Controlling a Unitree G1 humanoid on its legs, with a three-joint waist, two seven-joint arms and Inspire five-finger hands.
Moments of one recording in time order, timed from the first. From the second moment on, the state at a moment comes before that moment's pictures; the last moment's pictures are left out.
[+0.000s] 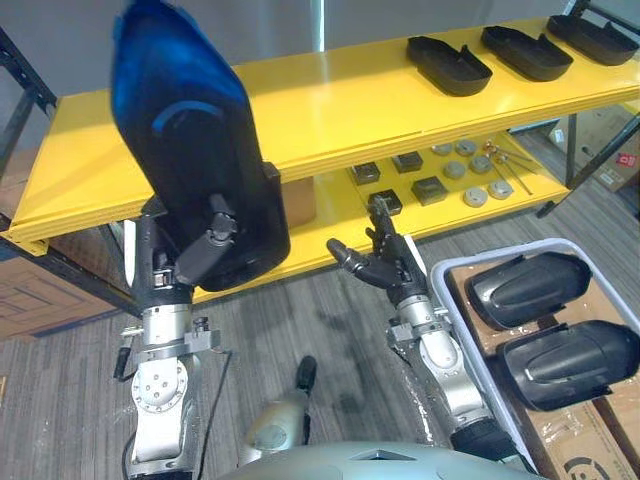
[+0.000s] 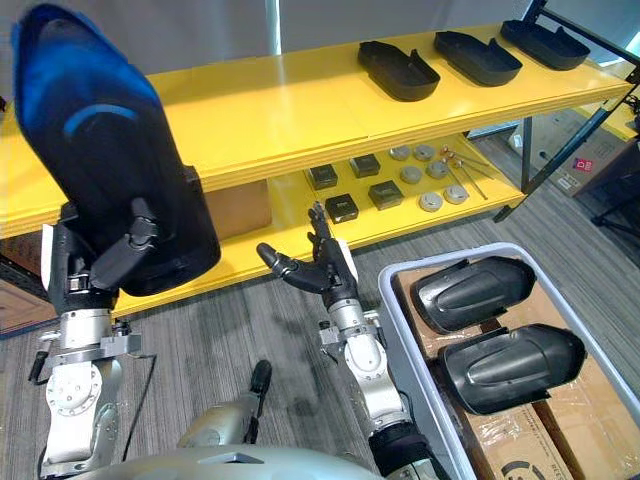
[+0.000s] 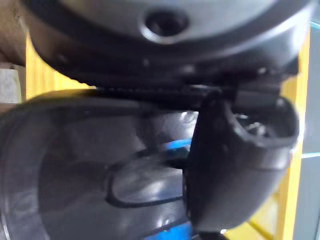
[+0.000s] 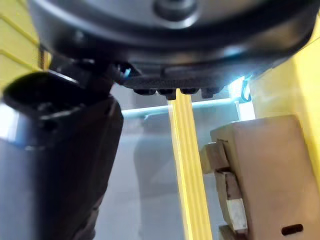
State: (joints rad) left arm 0.27 0.11 0.11 -0.31 -0.15 -0.44 0.05; right arm 0.03 -0.08 0.22 0.18 0.21 -0.36 -0.02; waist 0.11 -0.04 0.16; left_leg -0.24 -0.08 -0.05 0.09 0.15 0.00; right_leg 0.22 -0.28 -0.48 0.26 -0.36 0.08
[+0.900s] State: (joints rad) left arm 0.28 0.03 0.04 -0.34 -0.16 -0.43 0.16; right arm 0.12 -0.13 0.00 -0.23 0.21 -0.48 0.04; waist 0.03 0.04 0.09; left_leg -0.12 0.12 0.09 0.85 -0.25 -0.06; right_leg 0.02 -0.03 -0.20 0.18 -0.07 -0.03
